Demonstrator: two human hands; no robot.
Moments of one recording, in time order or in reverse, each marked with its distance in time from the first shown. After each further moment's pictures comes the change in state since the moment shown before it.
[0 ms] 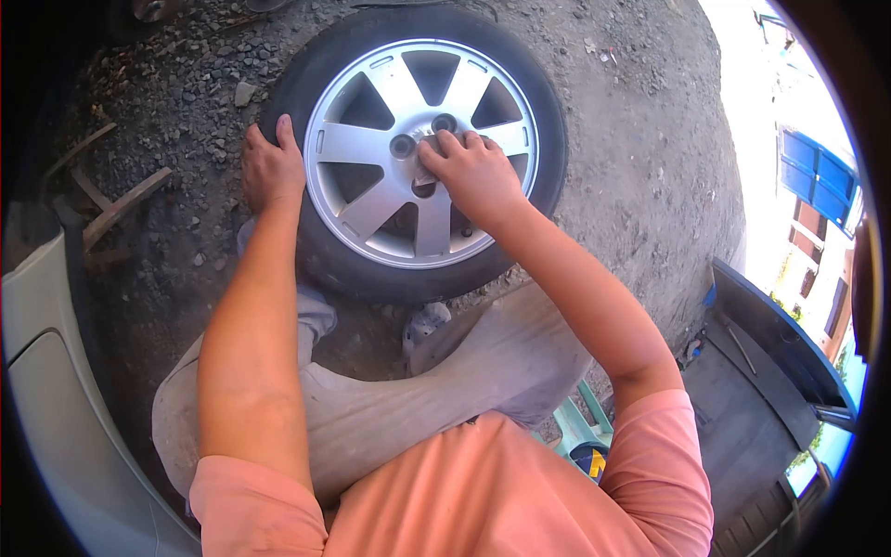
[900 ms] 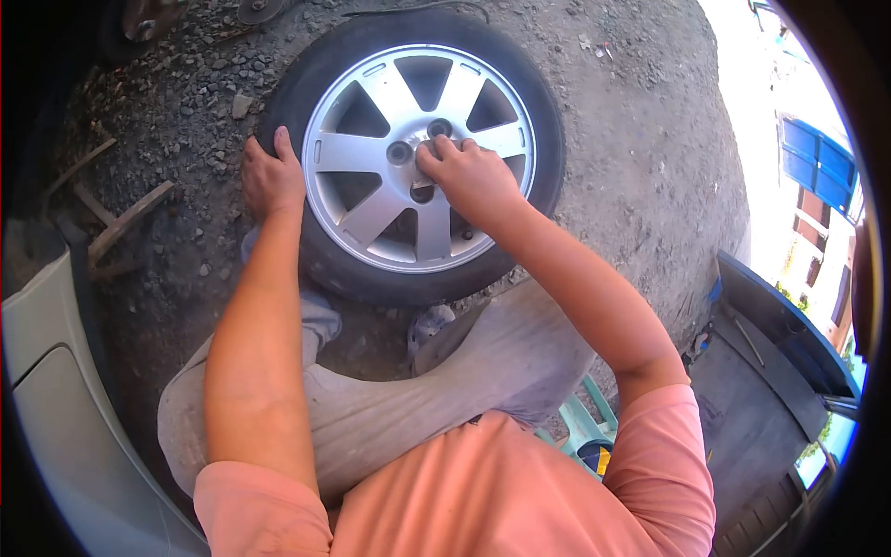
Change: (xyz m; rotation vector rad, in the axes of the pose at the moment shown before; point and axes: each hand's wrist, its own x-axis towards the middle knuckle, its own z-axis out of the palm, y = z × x) left_hand 0.005 -0.001 0.007 -0.024 0.035 0.004; right_hand 0.004 0.005 0.003 0.031 0.033 -0.018
